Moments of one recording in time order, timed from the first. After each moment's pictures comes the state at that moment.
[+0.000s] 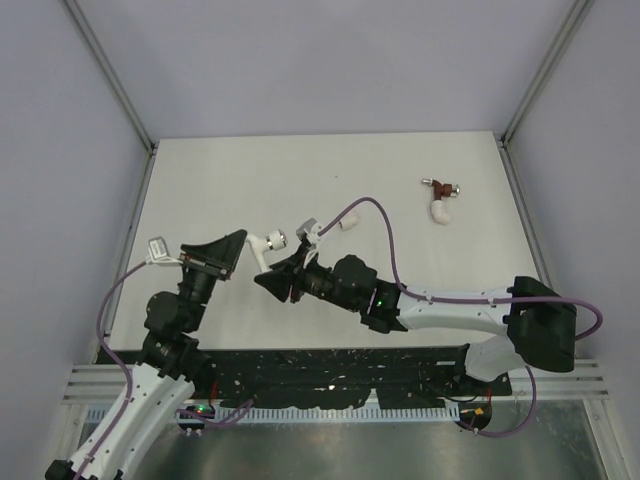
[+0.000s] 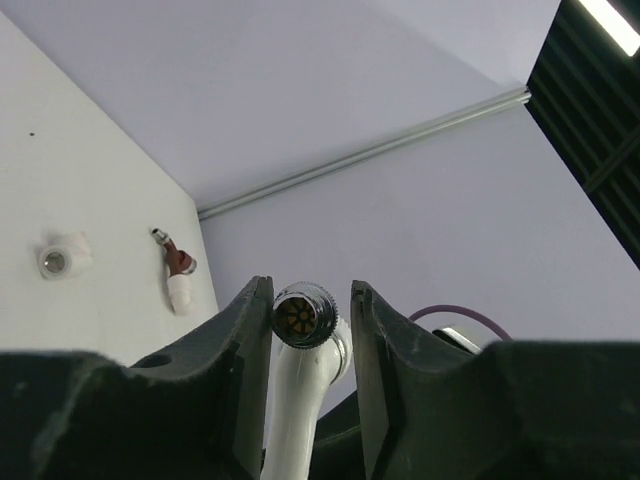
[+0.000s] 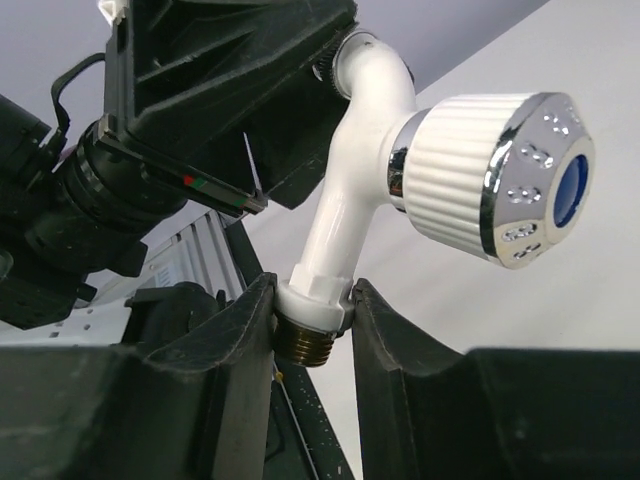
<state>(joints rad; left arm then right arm) -0.44 0.31 0.27 0.30 -0.11 -1.30 1.19 1.44 0.83 0.65 0.08 0.44</state>
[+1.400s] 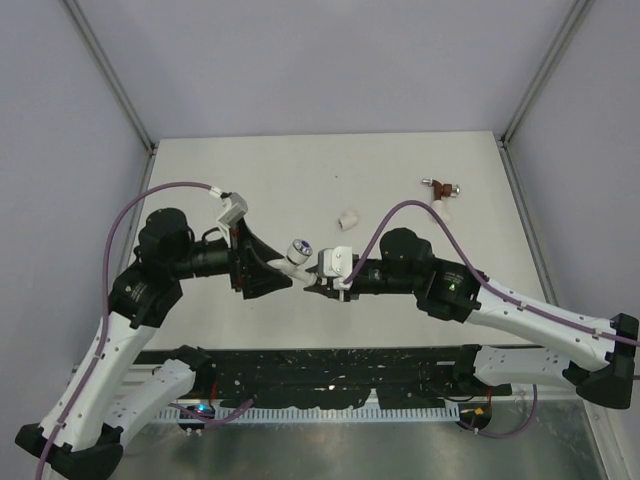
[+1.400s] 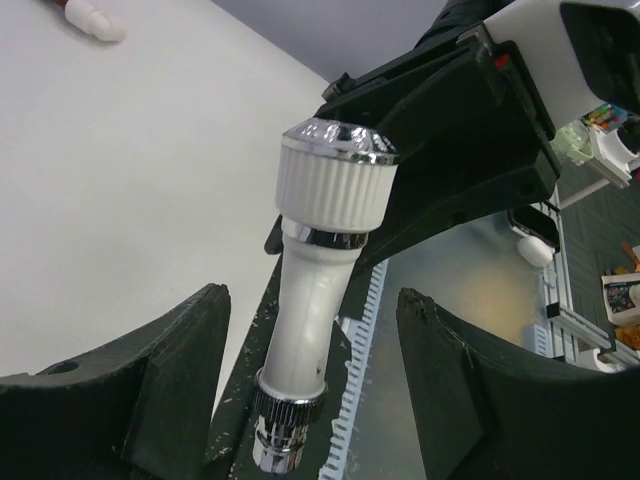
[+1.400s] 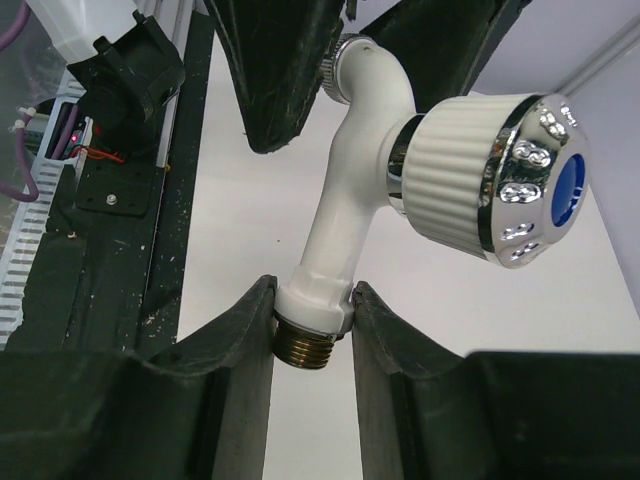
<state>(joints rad) -0.44 0.77 1.03 -0.51 0.88 -0.28 1.10 1.06 1.01 -0.17 -0.33 -0.43</state>
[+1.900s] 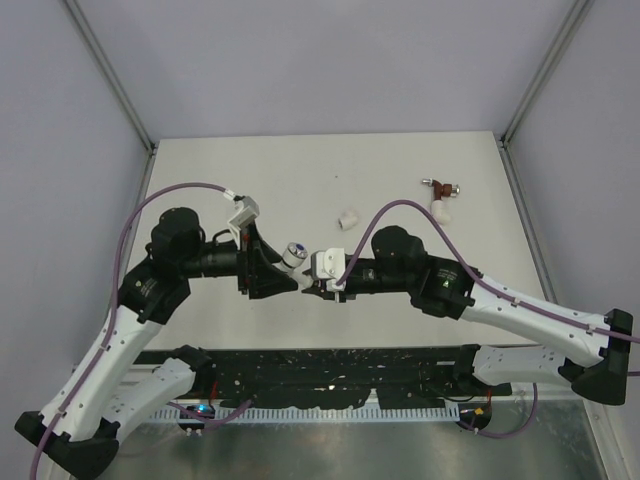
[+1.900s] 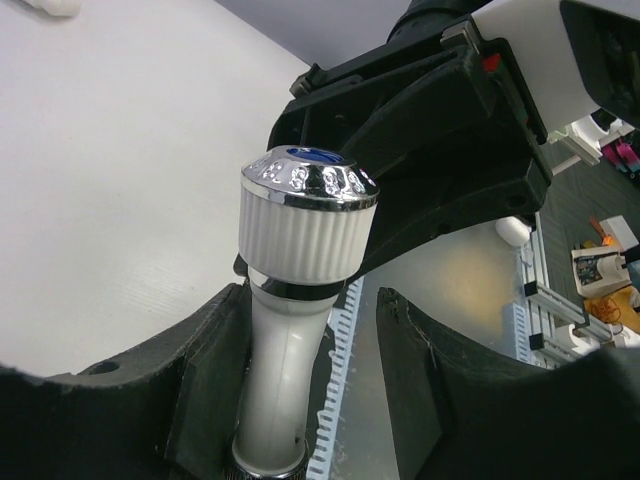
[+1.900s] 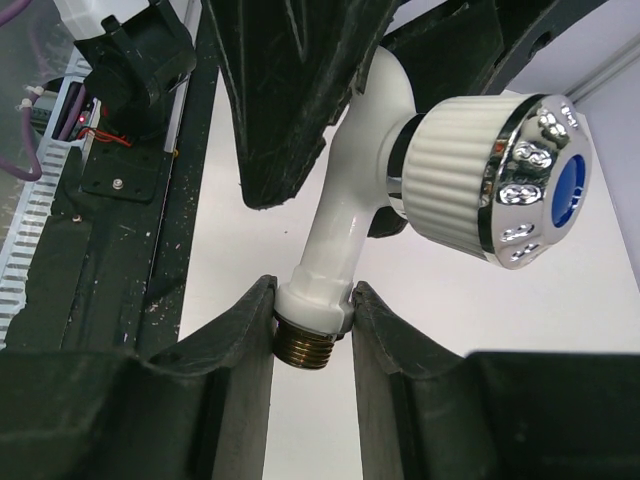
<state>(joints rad) -0.50 0.81 1.00 -0.46 0.91 -0.31 1.10 1.10 1.05 -0.22 -0.36 -0.47</state>
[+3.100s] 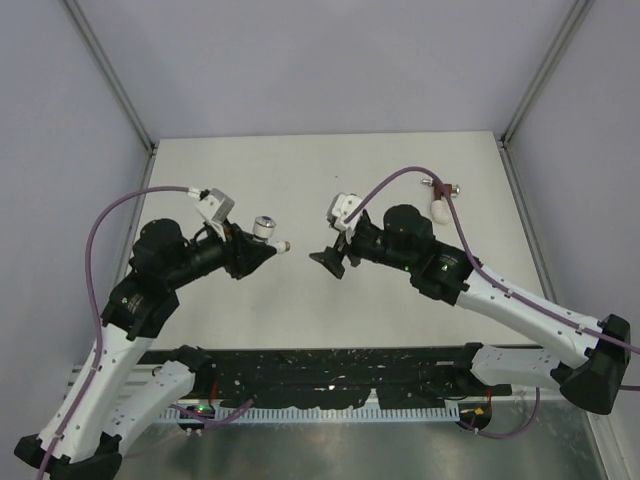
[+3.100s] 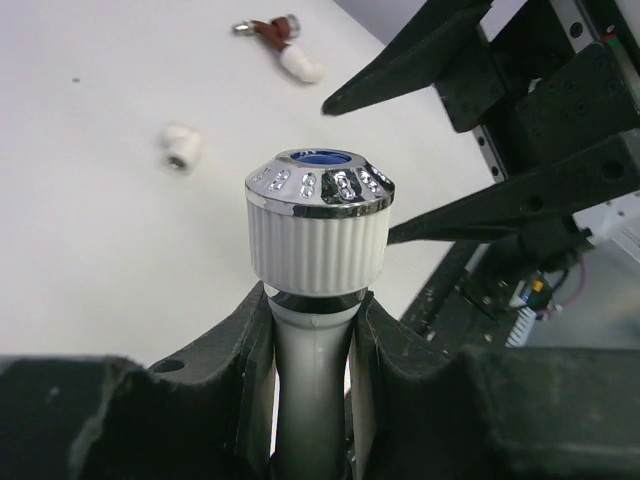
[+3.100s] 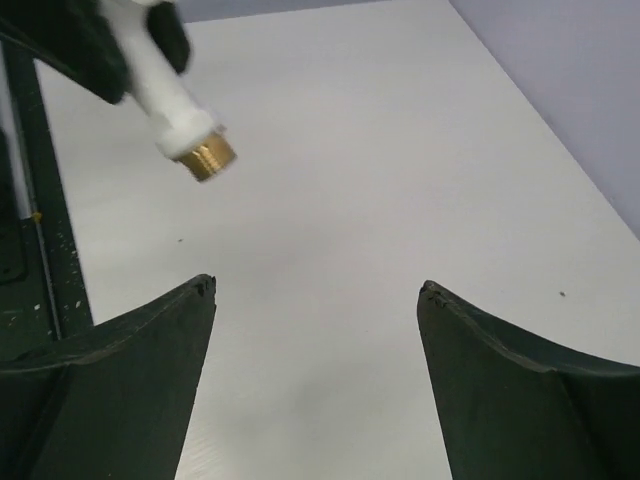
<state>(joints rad) -0.46 0.71 0.98 -0.48 0.52 -0.23 0.95 1.11 1.01 -0.10 -0.20 -0.28</state>
